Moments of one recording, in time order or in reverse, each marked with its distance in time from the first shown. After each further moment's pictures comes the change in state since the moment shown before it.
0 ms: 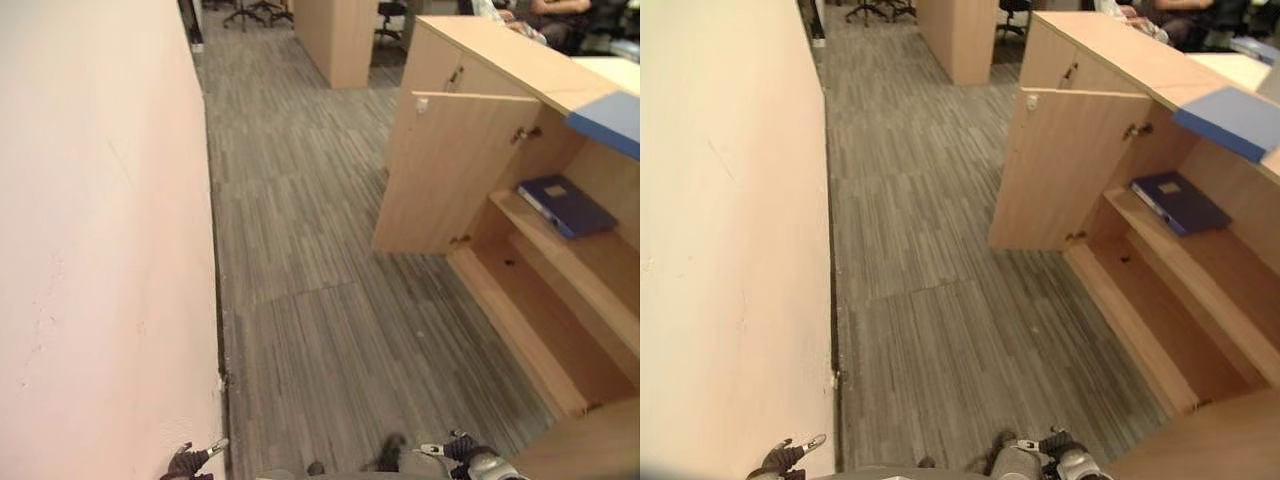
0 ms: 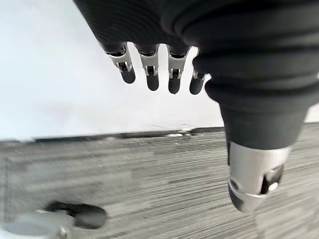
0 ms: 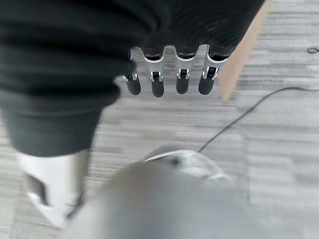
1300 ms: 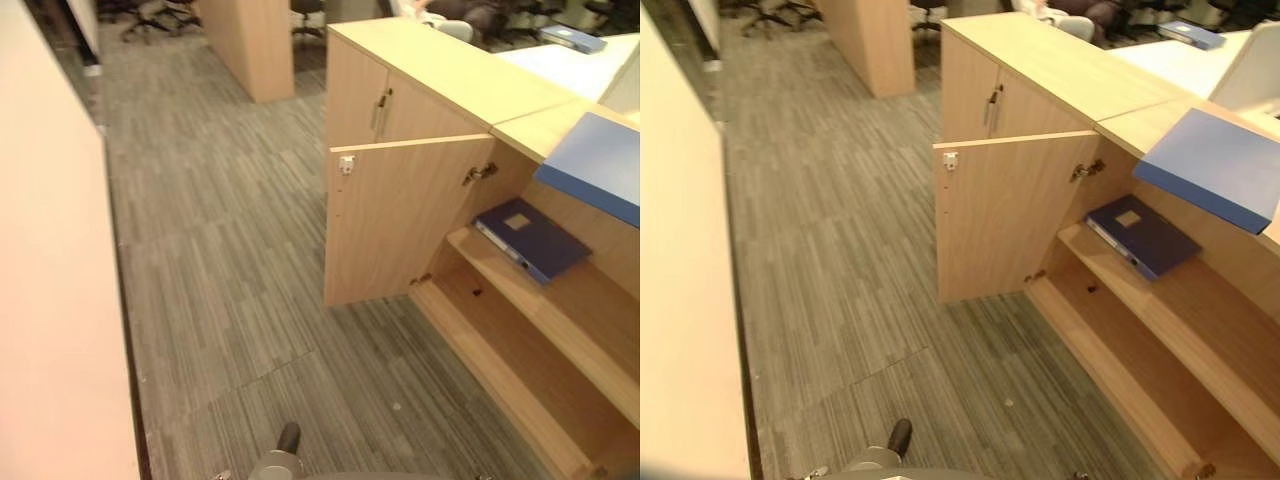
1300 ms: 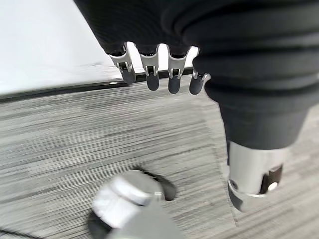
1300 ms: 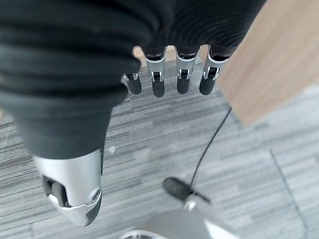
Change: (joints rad) left arm -0.039 -0.038 -0.012 0.078 0.002 0.009 -0.013; right arm 0.088 -0.001 -0.098 0.081 0.040 -0.004 -0.039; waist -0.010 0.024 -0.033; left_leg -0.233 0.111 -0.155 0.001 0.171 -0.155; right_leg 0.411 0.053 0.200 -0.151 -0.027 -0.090
